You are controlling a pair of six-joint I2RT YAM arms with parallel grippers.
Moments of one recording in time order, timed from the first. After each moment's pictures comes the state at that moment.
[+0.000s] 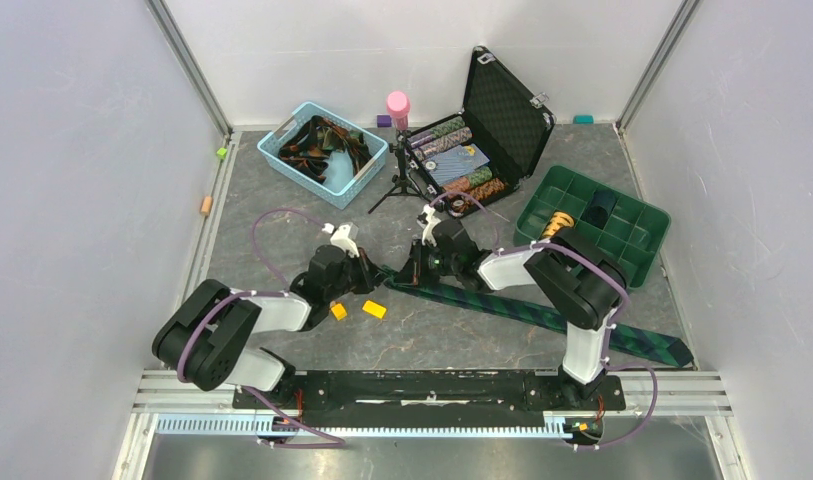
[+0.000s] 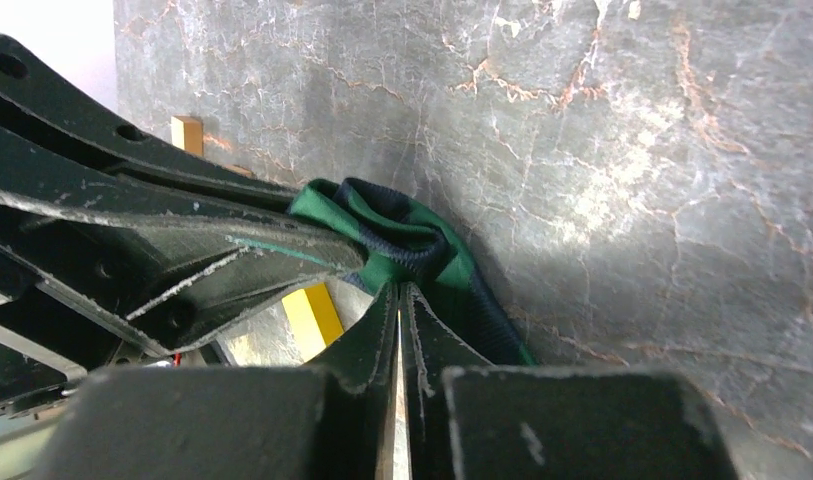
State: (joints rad) left arm -0.53 1.41 0.30 0.62 0.17 -0.65; right arm 0.76 1.89 0.83 0.46 -0.38 0.76
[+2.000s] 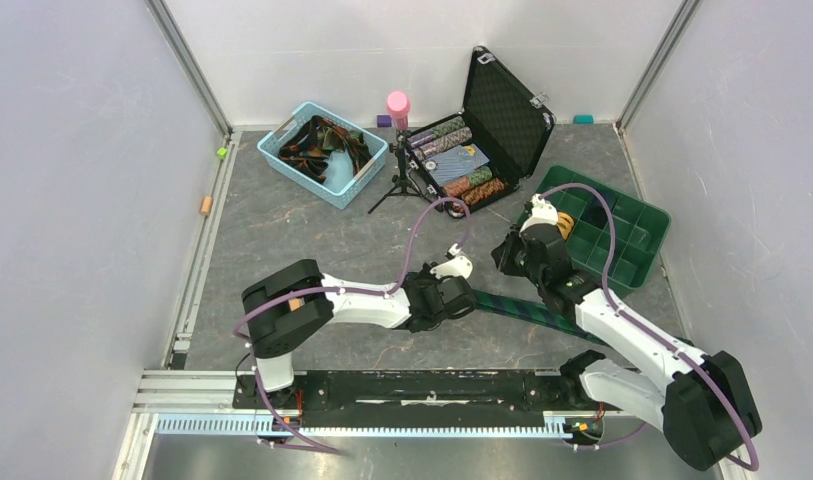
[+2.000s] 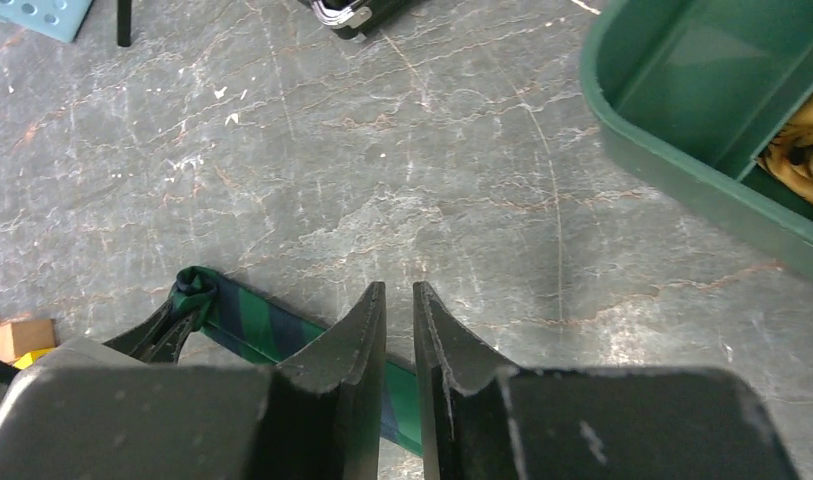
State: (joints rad) left arm -1.19 1.82 0.99 -0.24 -0.84 -0.21; right arm 0.49 1.03 0.52 -0.06 0.13 0.54
